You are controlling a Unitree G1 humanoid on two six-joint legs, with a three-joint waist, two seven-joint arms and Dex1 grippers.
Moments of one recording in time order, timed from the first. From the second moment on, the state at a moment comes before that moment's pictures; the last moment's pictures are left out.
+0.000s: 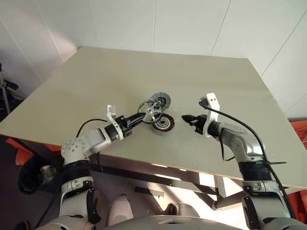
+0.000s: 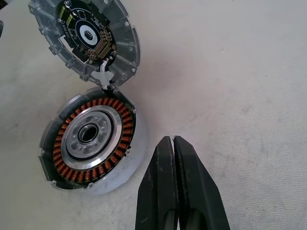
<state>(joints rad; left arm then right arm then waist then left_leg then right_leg) -0.46 0.08 0.48 0.28 -1.40 1.29 0.01 -0.39 -0.41 -0.07 0.08 0.42 0.77 0.59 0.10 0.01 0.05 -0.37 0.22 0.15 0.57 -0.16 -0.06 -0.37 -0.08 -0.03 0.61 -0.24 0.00</state>
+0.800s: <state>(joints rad) -0.60 0.02 0.50 0.60 -1.32 1.24 0.01 -0.33 -0.41 -0.09 -0.04 0.44 0.79 0.54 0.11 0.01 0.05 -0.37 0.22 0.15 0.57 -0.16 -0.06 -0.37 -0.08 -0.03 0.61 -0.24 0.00</state>
